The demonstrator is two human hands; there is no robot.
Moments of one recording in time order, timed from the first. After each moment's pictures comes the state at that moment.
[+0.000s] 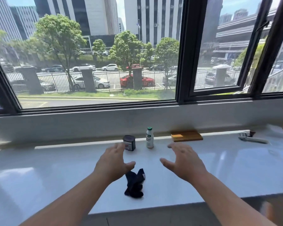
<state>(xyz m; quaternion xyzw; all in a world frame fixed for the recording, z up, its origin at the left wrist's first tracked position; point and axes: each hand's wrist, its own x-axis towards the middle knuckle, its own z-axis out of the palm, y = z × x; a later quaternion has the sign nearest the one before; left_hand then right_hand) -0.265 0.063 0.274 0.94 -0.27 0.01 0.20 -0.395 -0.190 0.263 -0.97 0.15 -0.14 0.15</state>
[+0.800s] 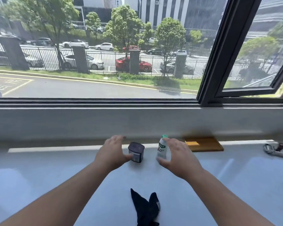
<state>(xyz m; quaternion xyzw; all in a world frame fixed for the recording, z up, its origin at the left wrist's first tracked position) 0.043 0.034 0.219 0.94 -0.25 -0.03 0.22 -0.111 -0.196 0.236 -0.97 0.15 -0.08 0.16</state>
